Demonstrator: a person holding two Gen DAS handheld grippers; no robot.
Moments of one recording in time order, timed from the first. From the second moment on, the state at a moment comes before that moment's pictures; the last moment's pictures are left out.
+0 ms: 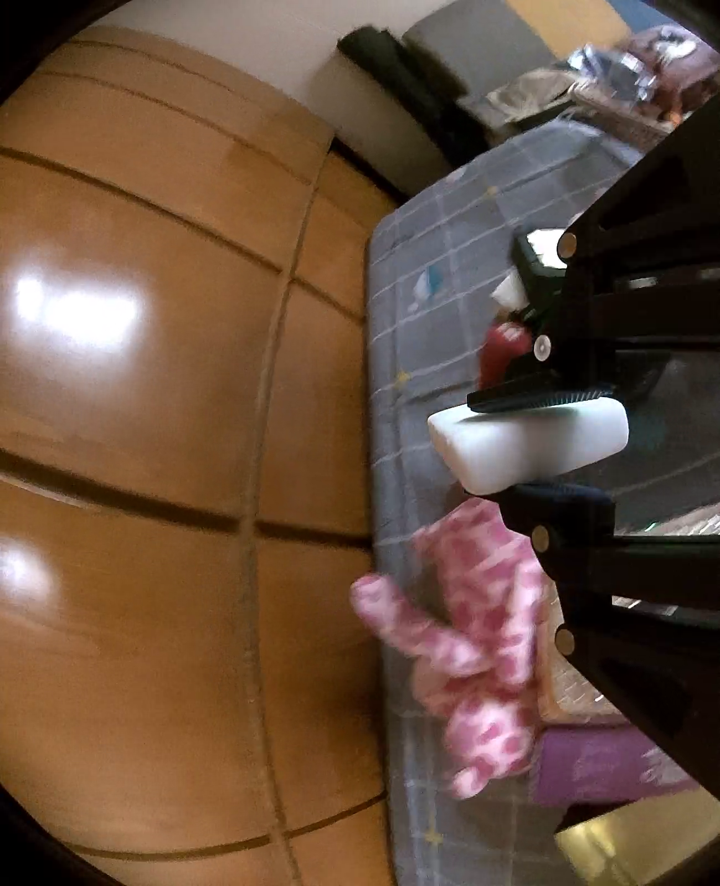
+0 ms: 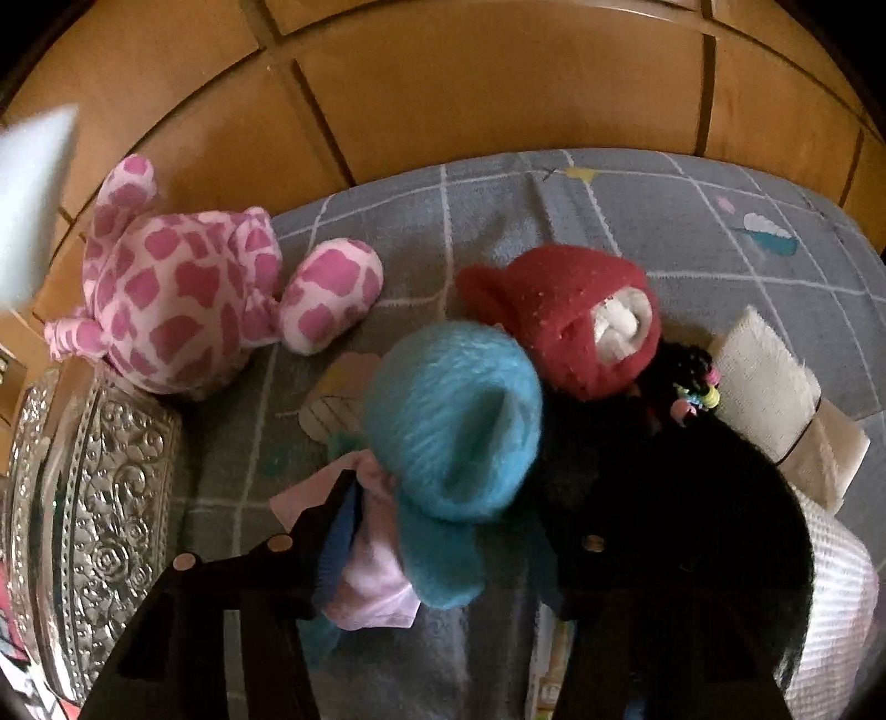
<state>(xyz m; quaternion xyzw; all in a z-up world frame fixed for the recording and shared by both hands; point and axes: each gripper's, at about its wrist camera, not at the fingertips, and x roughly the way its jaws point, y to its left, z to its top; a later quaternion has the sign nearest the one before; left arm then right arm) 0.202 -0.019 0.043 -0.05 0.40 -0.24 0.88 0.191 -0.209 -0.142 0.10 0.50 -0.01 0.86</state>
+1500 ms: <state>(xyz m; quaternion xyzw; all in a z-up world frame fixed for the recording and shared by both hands) 0.045 0.304 -0.045 -0.18 0.39 0.13 0.89 0.172 -0.167 -0.133 0.02 0.48 -0.06 0.88</state>
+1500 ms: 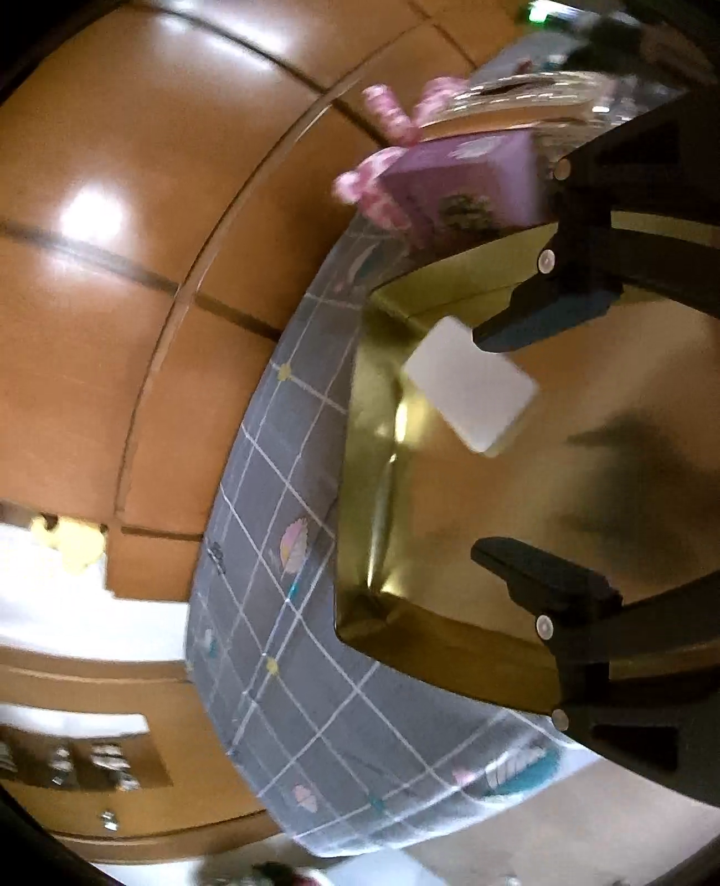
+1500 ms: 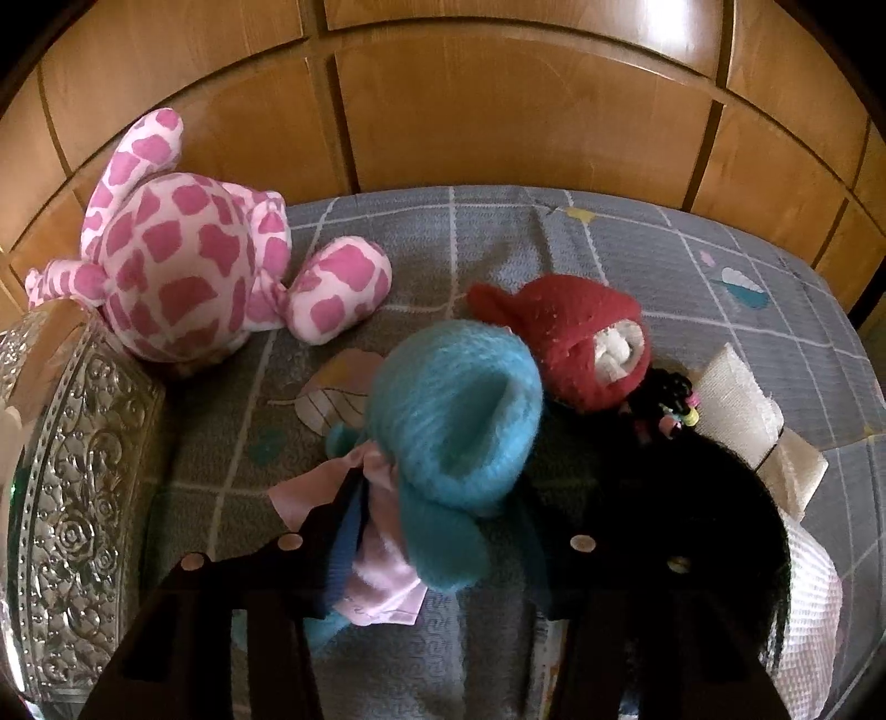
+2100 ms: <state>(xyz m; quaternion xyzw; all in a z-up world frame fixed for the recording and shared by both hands) -0.018 0.213 -0.046 -0.11 0.38 0.08 0.91 0.171 -0.169 -0.100 0.06 0.46 -0.05 0.89</state>
